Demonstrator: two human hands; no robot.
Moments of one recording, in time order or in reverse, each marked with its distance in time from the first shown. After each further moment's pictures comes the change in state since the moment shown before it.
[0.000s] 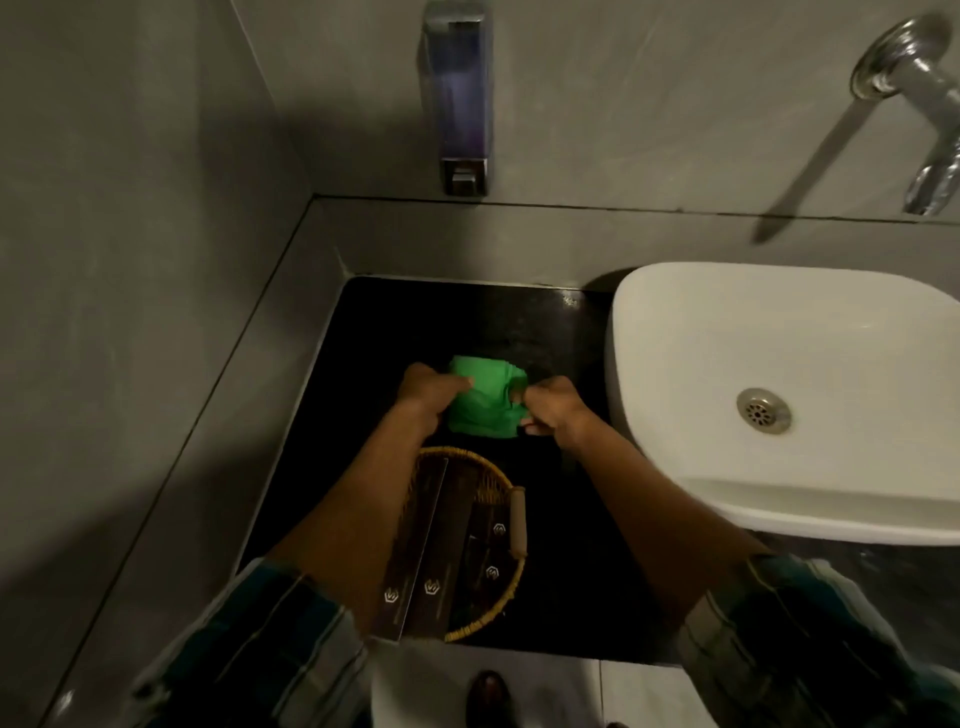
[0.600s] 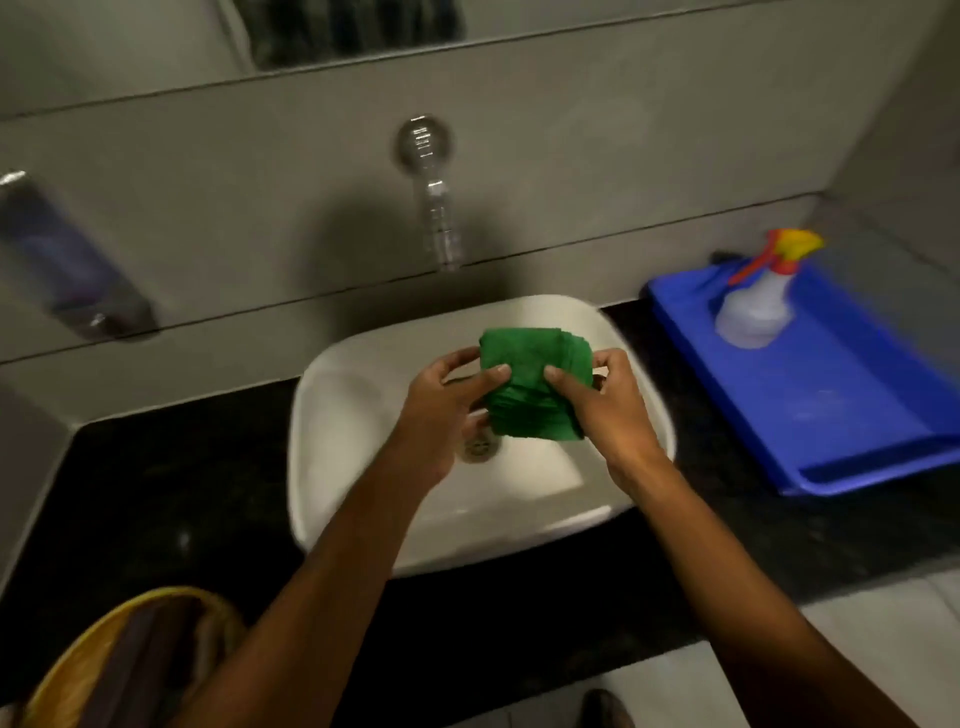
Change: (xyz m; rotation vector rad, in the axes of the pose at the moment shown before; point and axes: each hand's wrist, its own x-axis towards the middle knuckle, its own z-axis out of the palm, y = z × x) left_hand -0.183 0.094 0.292 -0.270 -0.550 0.287; right_hand -0.134 0.061 -0.347 0.262 0.437 -0.407
